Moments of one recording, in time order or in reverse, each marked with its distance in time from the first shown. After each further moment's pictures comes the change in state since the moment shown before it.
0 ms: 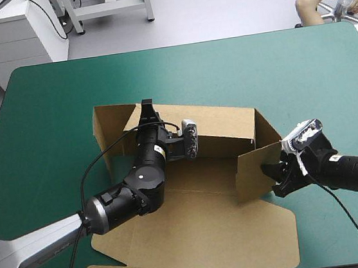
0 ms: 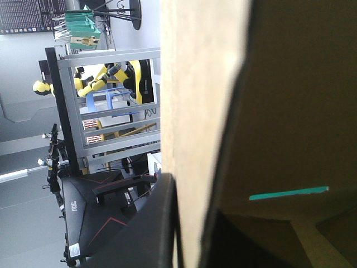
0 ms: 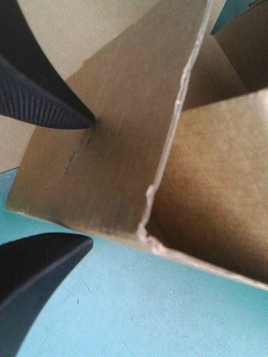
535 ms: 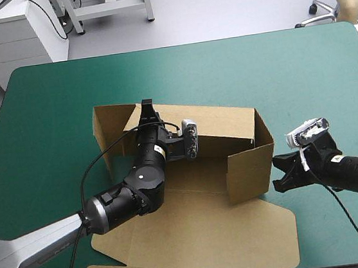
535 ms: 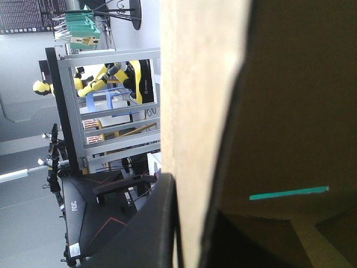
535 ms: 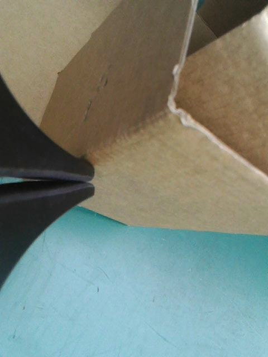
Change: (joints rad) left arm 0.000 0.000 0.000 0.000 0.001 0.000; right arm 0.000 -0.019 0.000 -0.053 -0.026 0.153
